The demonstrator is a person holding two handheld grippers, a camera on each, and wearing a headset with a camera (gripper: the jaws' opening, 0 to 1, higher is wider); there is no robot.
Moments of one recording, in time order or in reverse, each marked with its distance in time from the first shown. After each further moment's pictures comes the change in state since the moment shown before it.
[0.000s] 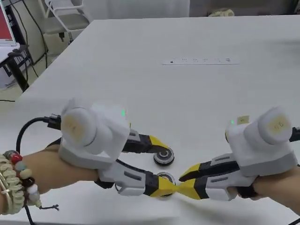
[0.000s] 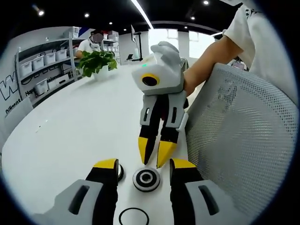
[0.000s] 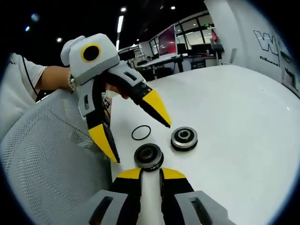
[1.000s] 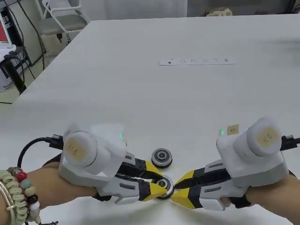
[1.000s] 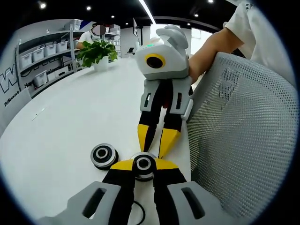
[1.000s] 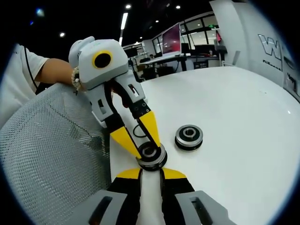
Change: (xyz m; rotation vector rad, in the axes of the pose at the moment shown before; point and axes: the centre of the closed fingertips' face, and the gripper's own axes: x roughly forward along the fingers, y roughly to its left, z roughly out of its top) left arm 0.006 -0.003 -0.027 -0.040 0.042 -0.011; right arm 0.007 0.003 -0.005 -0.036 0.013 -0.005
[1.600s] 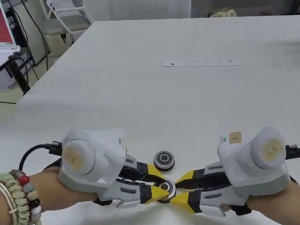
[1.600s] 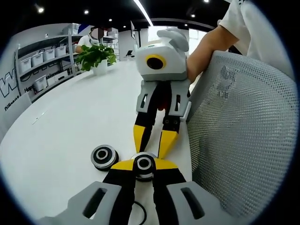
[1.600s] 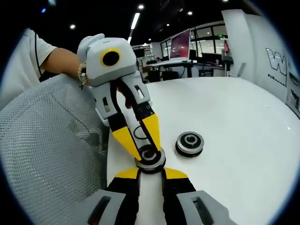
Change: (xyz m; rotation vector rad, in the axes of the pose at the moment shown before) left arm 0.001 0.001 -0.002 0.026 -0.023 0.004; right arm 0.002 -0.001 0.003 -0.127 -0.022 -0.012
